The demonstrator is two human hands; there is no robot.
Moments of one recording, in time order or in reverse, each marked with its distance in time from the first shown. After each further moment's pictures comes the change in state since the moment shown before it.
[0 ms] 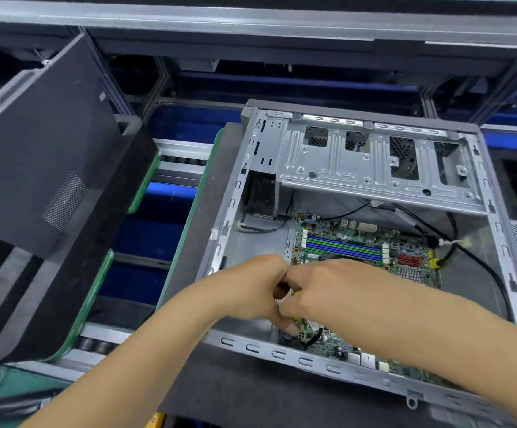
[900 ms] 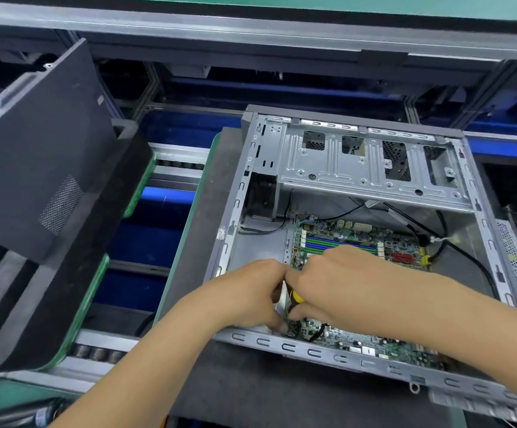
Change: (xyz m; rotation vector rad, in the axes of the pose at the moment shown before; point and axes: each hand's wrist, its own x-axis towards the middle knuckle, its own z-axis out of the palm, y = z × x) left_hand -0.015 -0.006 0.003 0.181 0.055 -0.075; right_hand -0.006 -0.003 -0.006 -0.426 0.048 -0.178
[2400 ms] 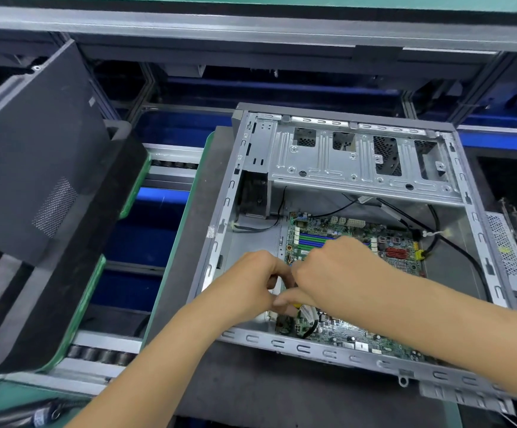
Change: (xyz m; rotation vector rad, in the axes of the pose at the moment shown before) left_hand 0.009 0.002 0.011 -0.147 0.168 0.031; right_hand 0.000 0.004 0.015 -0.051 0.043 0.137
